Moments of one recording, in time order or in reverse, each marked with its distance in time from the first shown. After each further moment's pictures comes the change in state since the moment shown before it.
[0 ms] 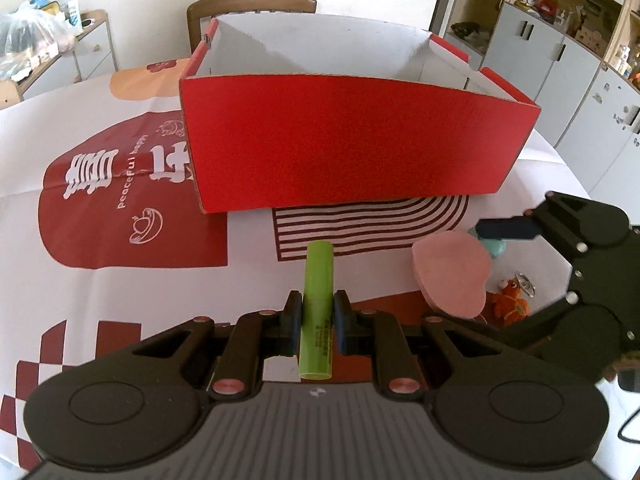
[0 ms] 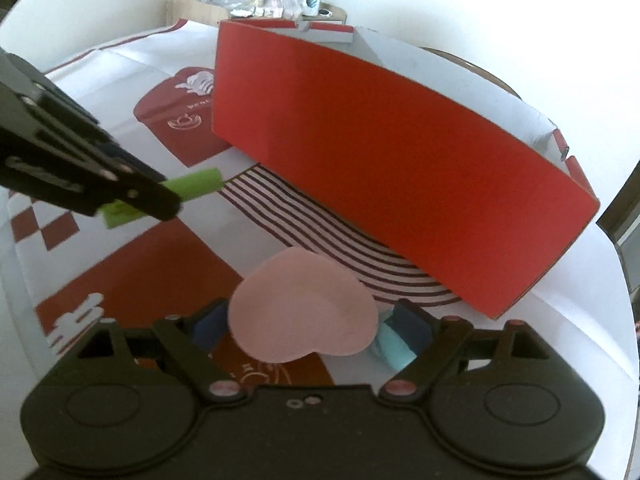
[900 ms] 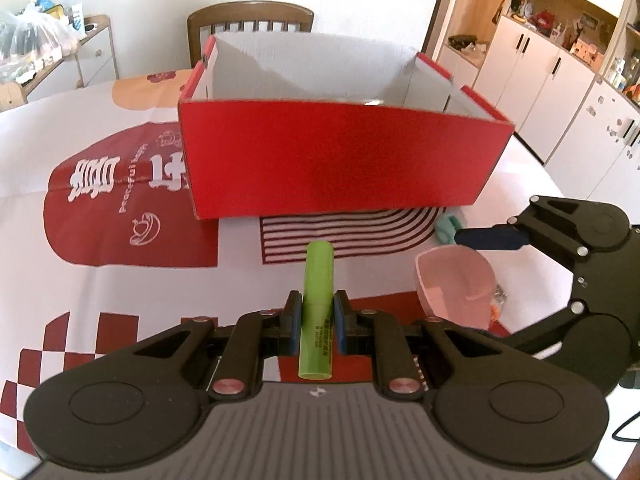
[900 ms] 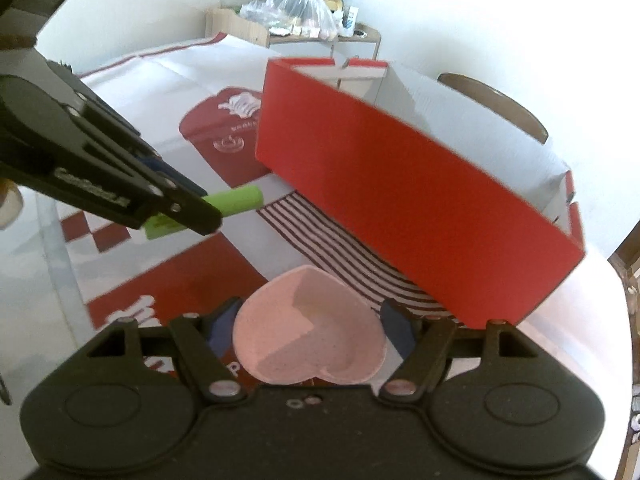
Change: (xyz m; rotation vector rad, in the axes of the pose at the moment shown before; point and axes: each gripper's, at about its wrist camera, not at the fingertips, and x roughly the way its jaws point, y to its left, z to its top) left arm -0.024 -0.011 0.002 -0.019 -0.033 -0.022; right arm -0.043 0.004 0.009 -0.066 -0.044 0.083
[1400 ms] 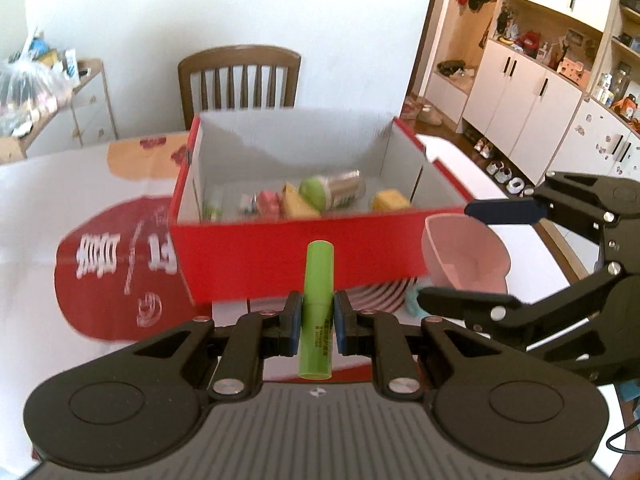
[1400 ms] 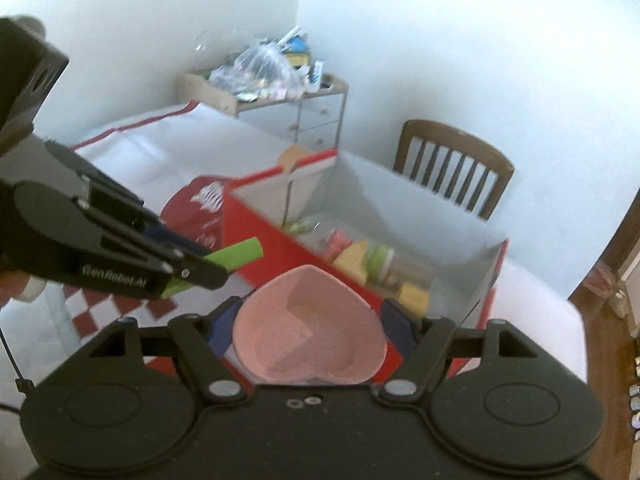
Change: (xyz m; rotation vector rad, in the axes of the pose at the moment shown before) left arm -0.034 -0.019 0.057 0.038 -0.092 -0.004; right arm -0.062 -0.044 0.063 0.074 -0.123 -0.043
